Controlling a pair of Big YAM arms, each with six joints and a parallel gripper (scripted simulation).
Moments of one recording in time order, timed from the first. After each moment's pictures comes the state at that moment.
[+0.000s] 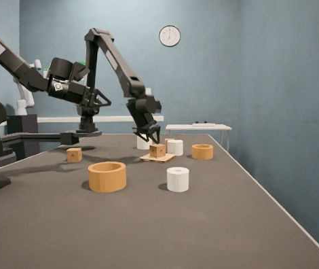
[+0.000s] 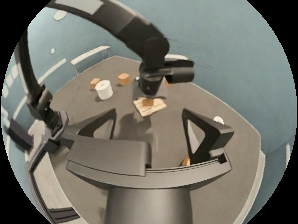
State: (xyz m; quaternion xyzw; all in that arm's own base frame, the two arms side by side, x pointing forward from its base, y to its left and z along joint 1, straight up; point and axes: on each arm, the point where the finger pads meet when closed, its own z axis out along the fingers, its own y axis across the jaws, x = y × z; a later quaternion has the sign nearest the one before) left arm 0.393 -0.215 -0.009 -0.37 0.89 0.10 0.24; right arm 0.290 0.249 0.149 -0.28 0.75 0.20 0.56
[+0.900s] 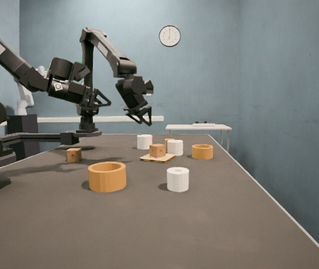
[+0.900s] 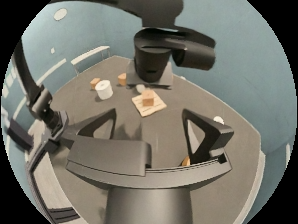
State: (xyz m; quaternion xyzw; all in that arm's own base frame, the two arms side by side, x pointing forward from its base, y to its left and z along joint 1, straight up) left arm 0.368 -0.232 0.068 -0.33 0.89 0.13 0.27; right arm 0.290 0.249 0.149 -0.28 0.75 0.20 0.56
